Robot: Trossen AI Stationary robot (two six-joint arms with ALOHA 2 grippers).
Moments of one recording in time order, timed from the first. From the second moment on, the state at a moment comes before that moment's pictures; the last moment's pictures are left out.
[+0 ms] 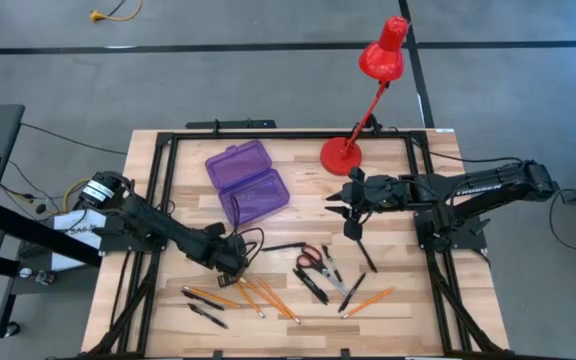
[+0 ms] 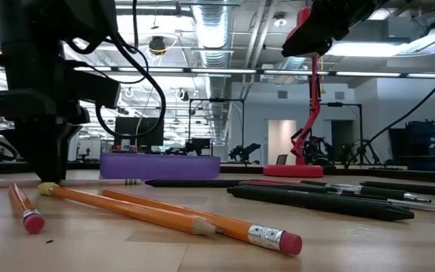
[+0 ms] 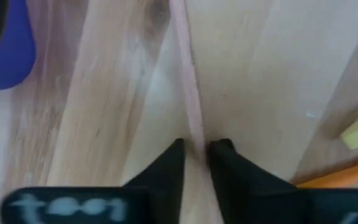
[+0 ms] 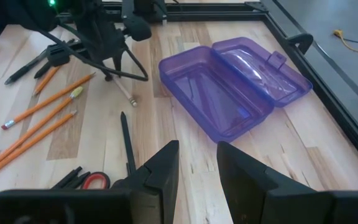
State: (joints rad) left arm -0.40 1.65 0.82 -0.66 -0.19 -0.73; right arm 0.08 1.13 0.85 -0.28 0.19 0.02
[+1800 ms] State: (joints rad) left arm -0.16 1.66 1.05 -0.75 -0.76 -0.44; right arm 0.08 1.13 0.85 -0.28 0.19 0.02
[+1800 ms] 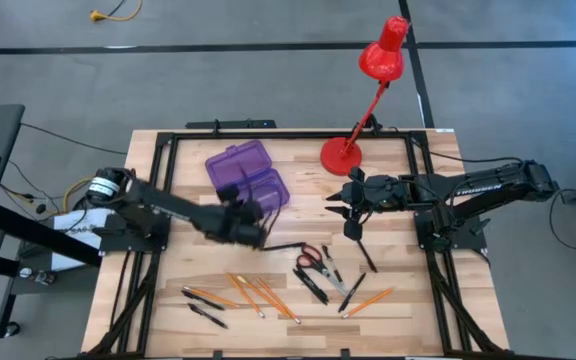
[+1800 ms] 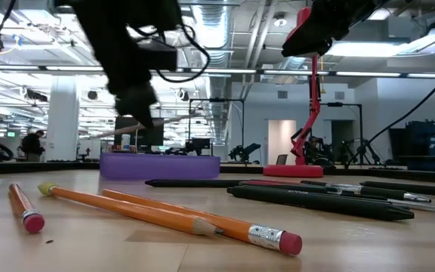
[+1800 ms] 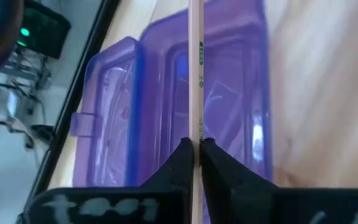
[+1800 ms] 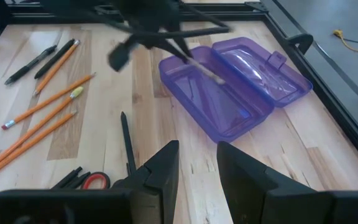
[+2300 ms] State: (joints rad) left arm 0.03 1.66 1.05 -0.60 -0.61 -0.28; right arm 0.08 1.13 0.85 -0.28 0.19 0.02
